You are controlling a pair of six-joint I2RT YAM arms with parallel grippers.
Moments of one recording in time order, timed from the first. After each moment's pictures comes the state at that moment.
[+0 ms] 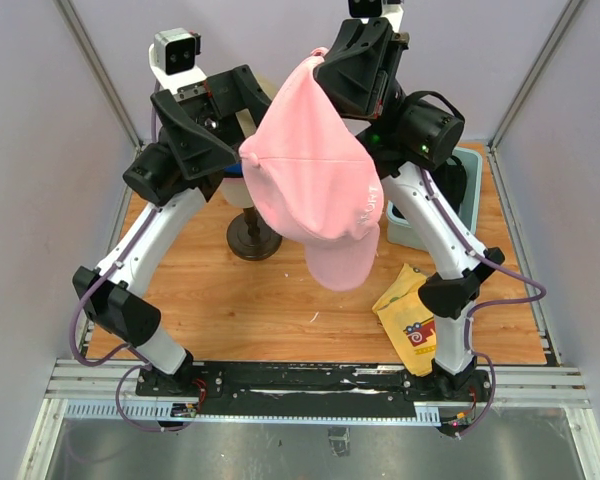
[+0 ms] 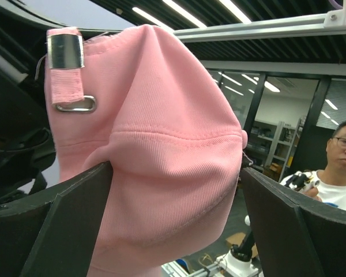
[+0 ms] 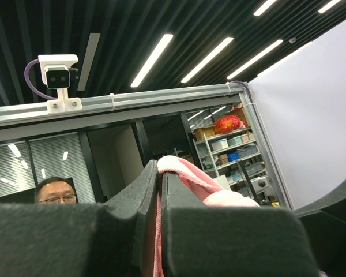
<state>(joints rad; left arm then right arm) -0.45 1.59 1.74 1.52 0.83 -2.01 0.75 1.95 2.46 1.00 -0.63 1.96</state>
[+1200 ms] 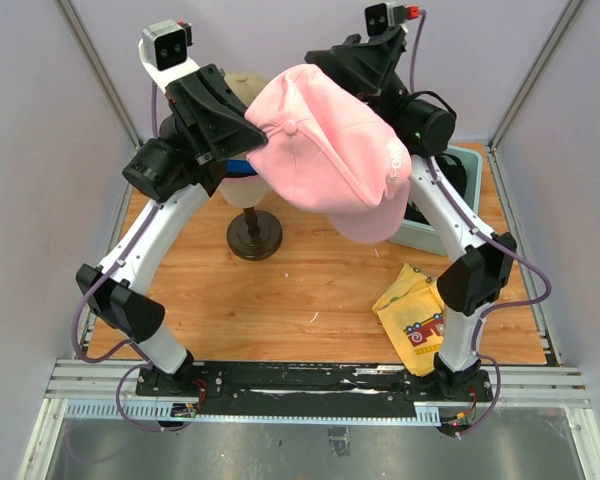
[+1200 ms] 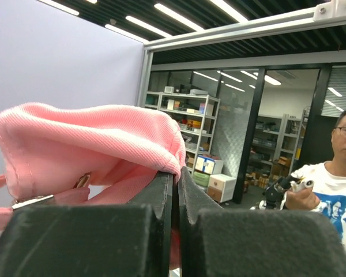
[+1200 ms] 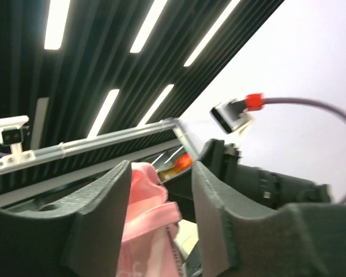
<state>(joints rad) -0.49 1.63 1.84 1.50 0.81 -1.96 0.55 1.90 2.05 1.16 -0.58 2.02</state>
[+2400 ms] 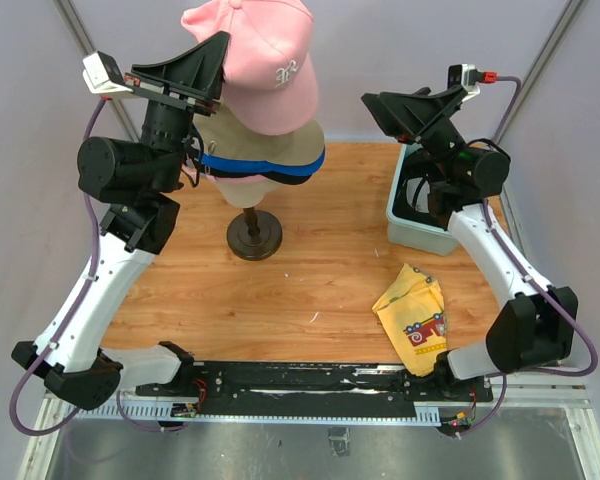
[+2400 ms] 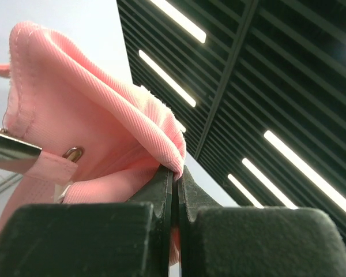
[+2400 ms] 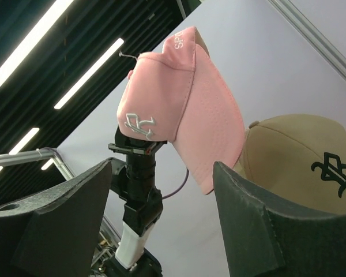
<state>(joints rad) -0.53 1.21 1.60 0.38 -0.11 -1.27 0.25 1.45 1.28 1.12 -0.59 1.63</state>
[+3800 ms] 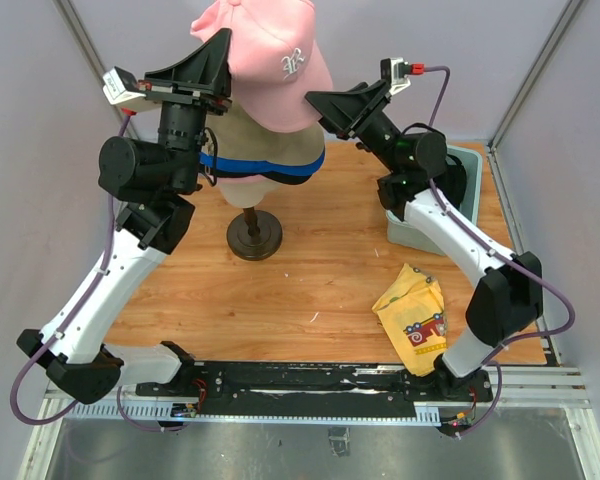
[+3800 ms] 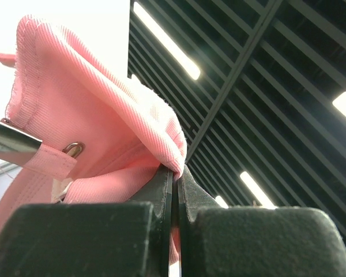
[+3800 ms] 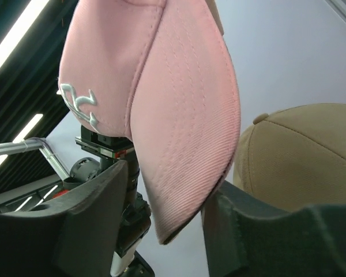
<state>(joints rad) -0.61 1.24 1.59 0.41 -0.32 -1.41 0.52 1.62 1.45 1.00 -0.48 1.41</state>
